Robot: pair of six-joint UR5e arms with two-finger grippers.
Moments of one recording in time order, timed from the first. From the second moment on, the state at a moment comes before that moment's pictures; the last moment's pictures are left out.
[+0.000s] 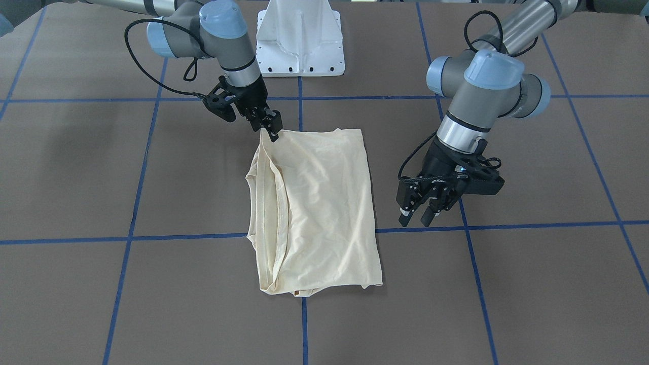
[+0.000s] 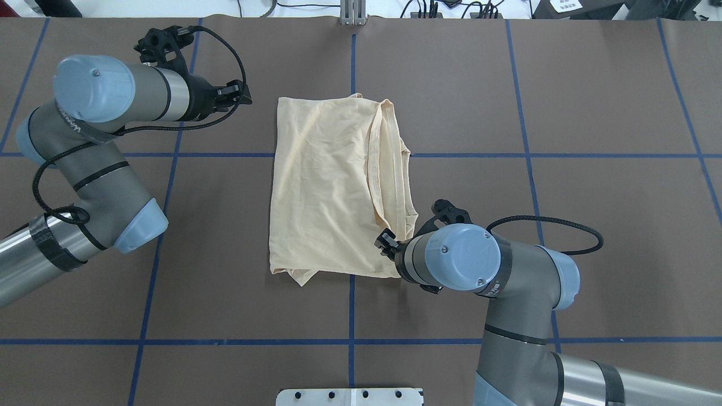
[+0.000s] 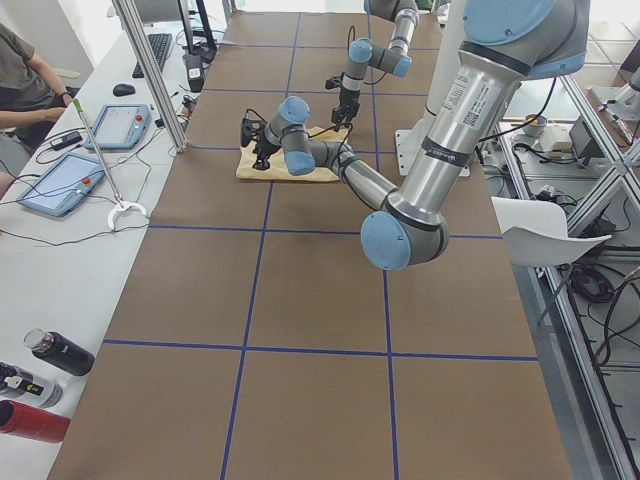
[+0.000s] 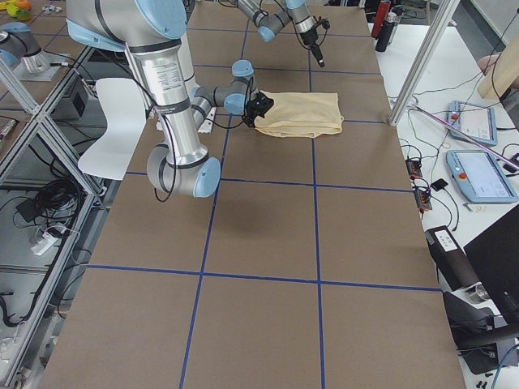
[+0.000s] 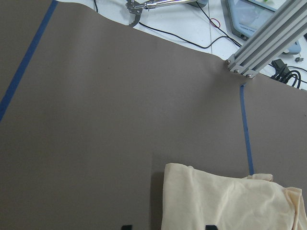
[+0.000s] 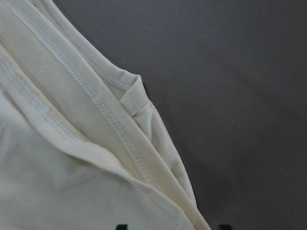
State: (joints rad) left arm -0.79 -2.06 -1.59 -2.25 -1.74 -1.34; right arm 0.33 -1.10 1.79 -1.31 1.64 2.13
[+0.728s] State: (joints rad) left arm -0.78 -2.06 -1.59 -2.25 -1.74 -1.34; right arm 0.33 -1.08 1.74 -1.29 1.62 2.18
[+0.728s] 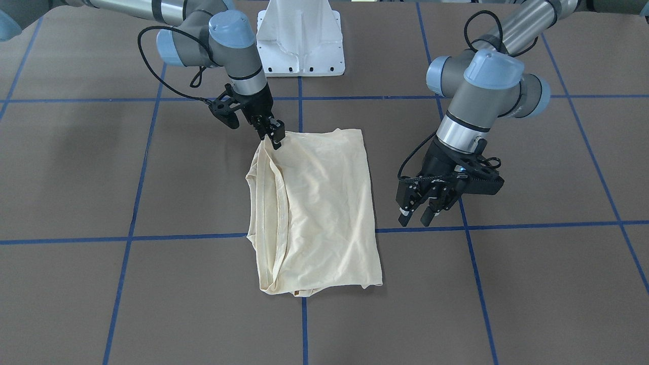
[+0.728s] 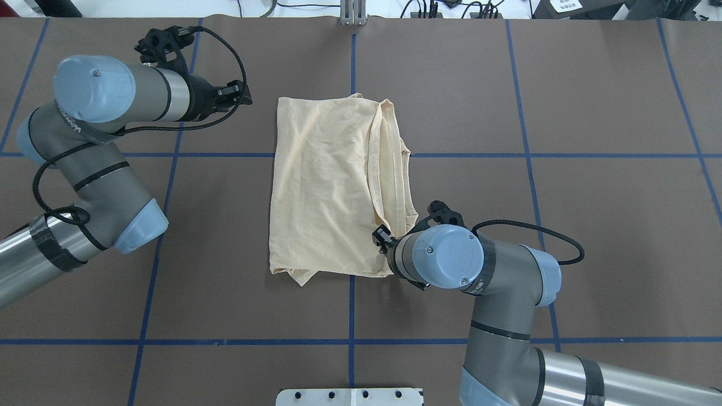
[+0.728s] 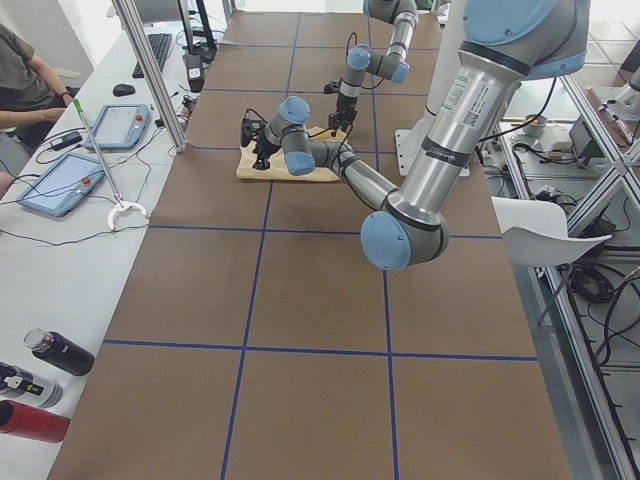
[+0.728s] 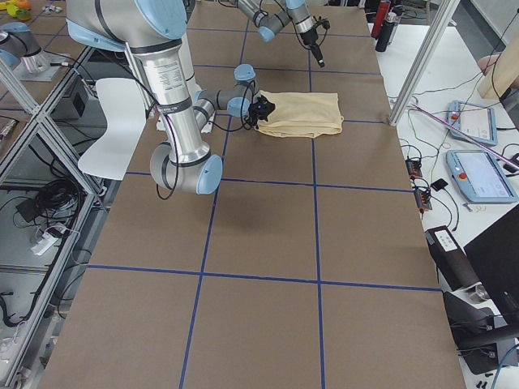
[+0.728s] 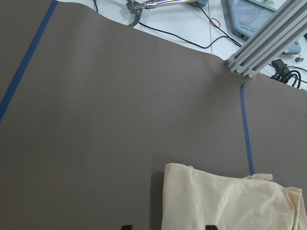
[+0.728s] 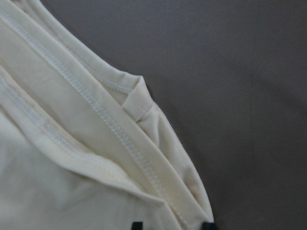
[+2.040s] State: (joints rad) left arm -0.77 -2.04 -1.68 -2.25 -1.82 -1.59; right arm 0.33 -1.15 1.86 -1.32 1.62 2.19
